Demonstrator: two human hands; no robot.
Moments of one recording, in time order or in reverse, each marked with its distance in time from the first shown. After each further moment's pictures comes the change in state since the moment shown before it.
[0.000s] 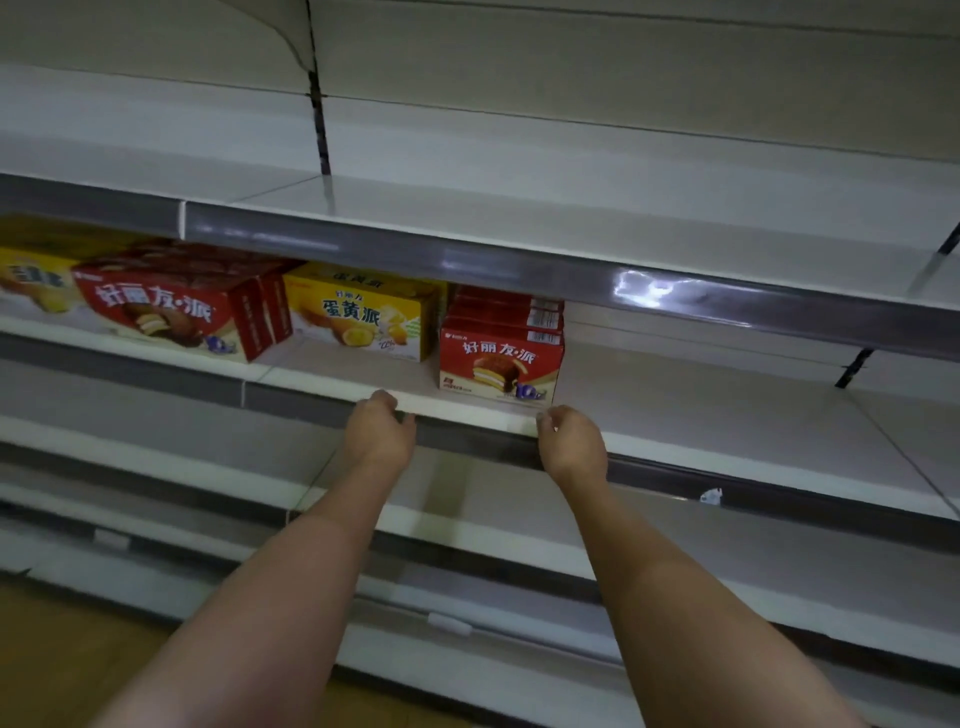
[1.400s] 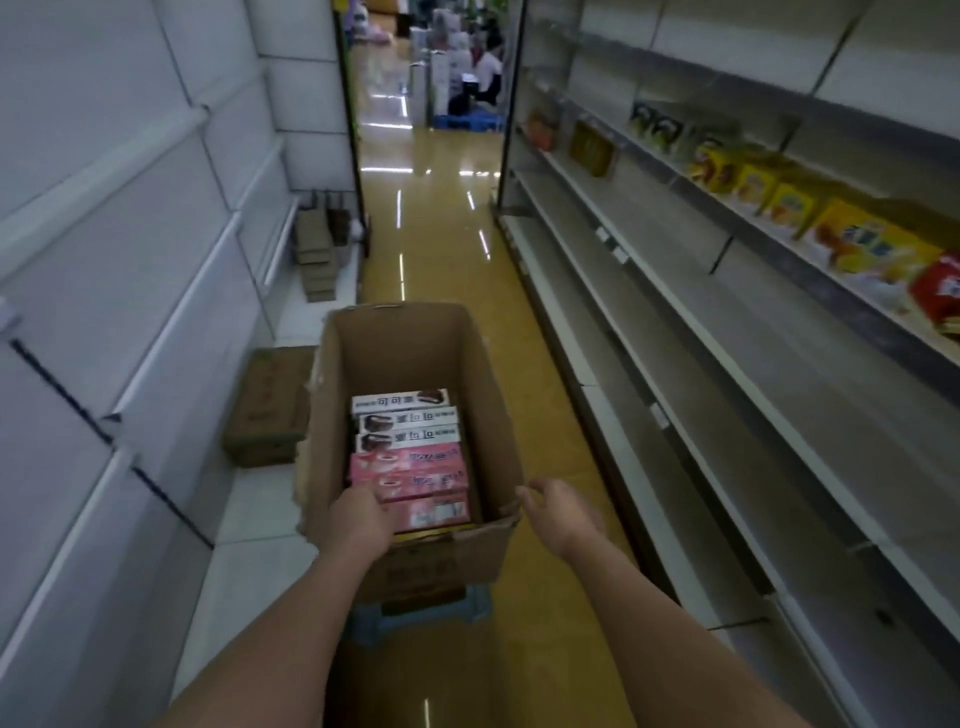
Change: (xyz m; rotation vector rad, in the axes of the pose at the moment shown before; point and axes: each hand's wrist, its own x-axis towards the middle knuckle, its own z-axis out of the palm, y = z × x) left_hand -0.446 -0.489 -0.358 0.081 0.426 -1.122; right_hand -0.535 -0.254 0.301 -0.390 -1.091 -0.949
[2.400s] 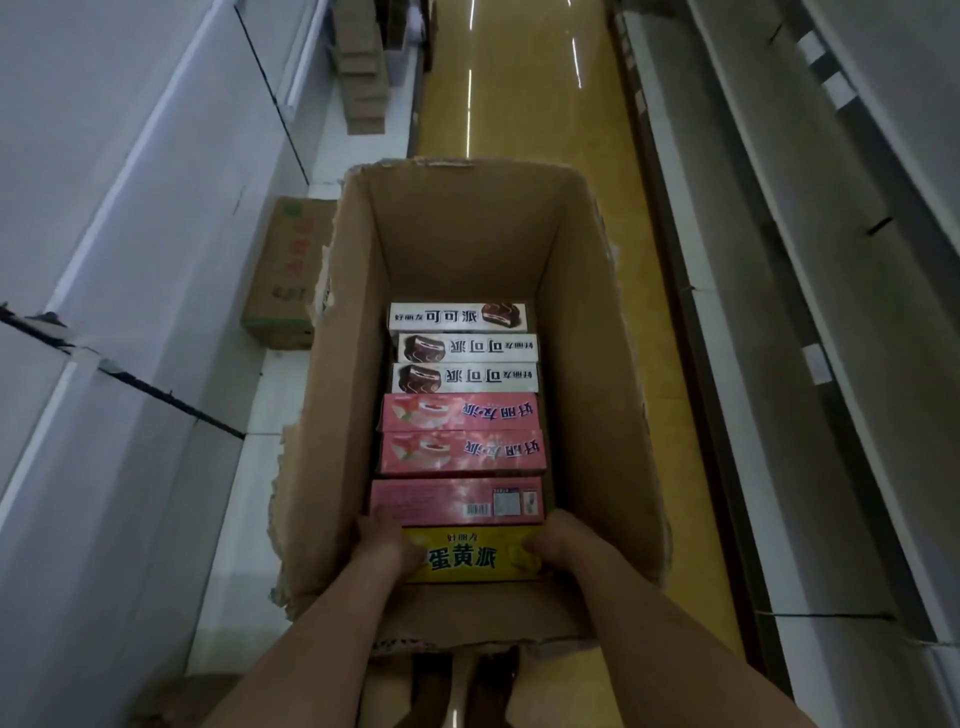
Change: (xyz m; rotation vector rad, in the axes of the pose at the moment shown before) left_hand 0.177 -0.078 0.126 0.026 -0.515 -0.474; right_hand 0.214 -0.007 0.168 -0.070 -0.714 0.241
